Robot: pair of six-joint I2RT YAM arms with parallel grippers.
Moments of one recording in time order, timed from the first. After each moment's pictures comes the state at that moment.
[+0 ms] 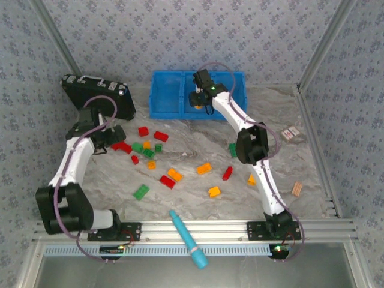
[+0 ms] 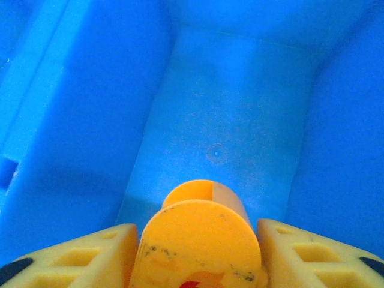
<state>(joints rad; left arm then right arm) 0.11 1.35 1.02 -0.72 0.04 -0.35 0.48 2.52 2.45 -0.80 0.09 0.19</state>
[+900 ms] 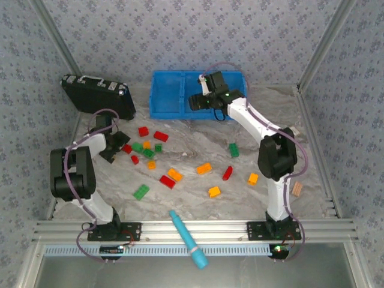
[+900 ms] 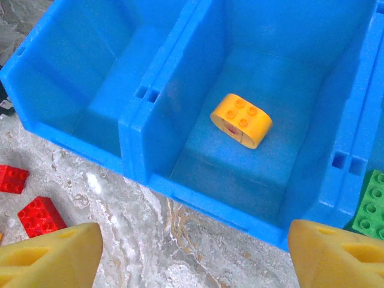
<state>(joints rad) 0.08 1.68 0.94 -0.43 0.03 -0.87 0.49 2.01 1.82 -0.53 -0.03 0.13</state>
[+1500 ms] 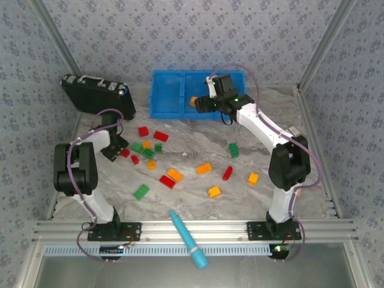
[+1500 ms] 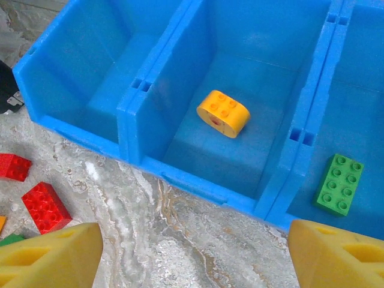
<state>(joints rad) 0.02 1.73 0.98 -0.52 -0.11 -0.88 0.47 1.85 1.65 -0.48 -0.01 0.11</state>
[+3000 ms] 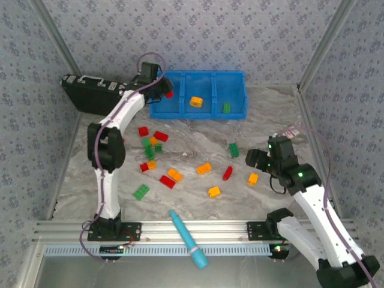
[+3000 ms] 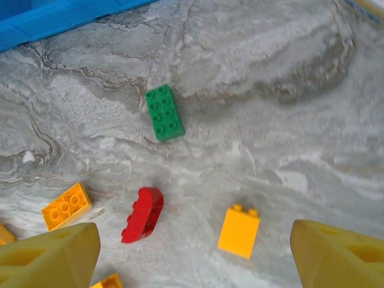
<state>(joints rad) -0.32 2.18 2.00 -0.51 0.09 -0.79 0.32 0.74 0.82 -0.94 0.09 0.55</state>
